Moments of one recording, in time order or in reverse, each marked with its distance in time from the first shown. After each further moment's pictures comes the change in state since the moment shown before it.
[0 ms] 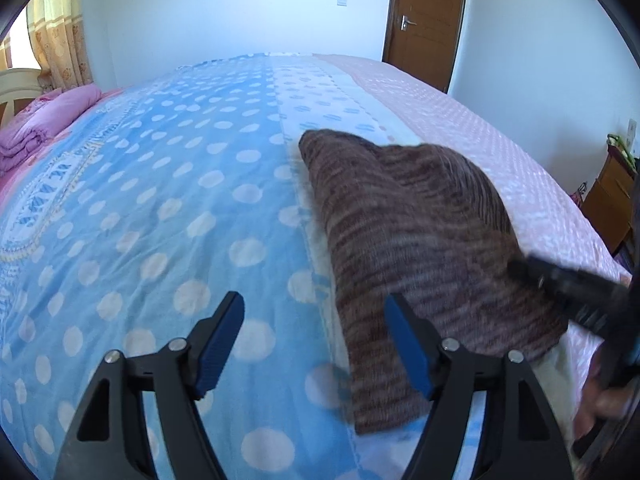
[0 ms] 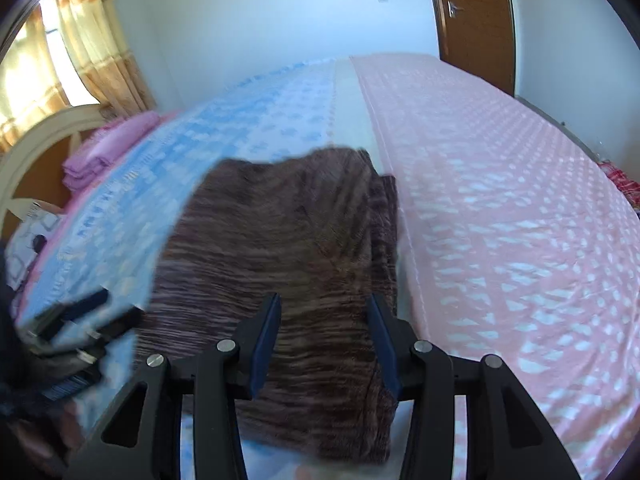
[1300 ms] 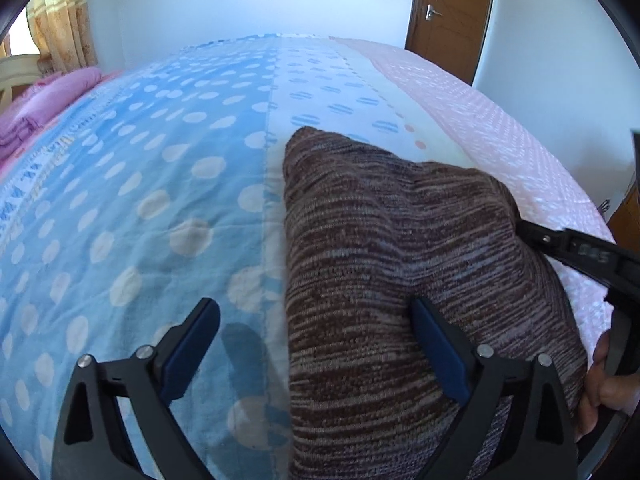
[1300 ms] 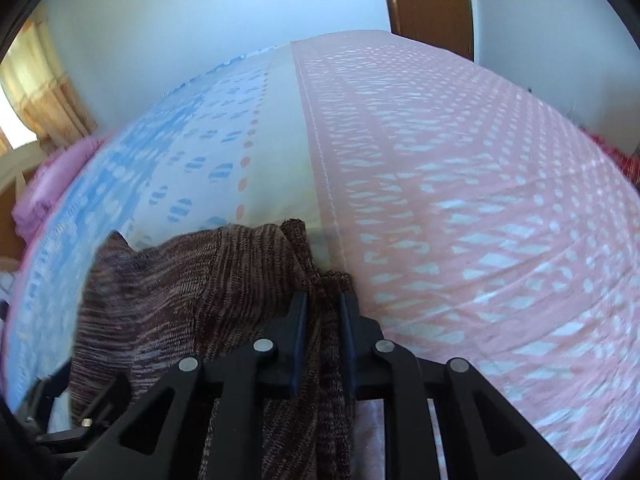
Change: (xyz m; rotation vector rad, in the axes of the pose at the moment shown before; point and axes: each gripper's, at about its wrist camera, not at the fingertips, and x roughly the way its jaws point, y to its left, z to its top) left arm 0.088 -0.019 0.043 -0.072 0.060 0.028; right arm 0.088 -0.057 0.083 0.183 0.032 -0.070
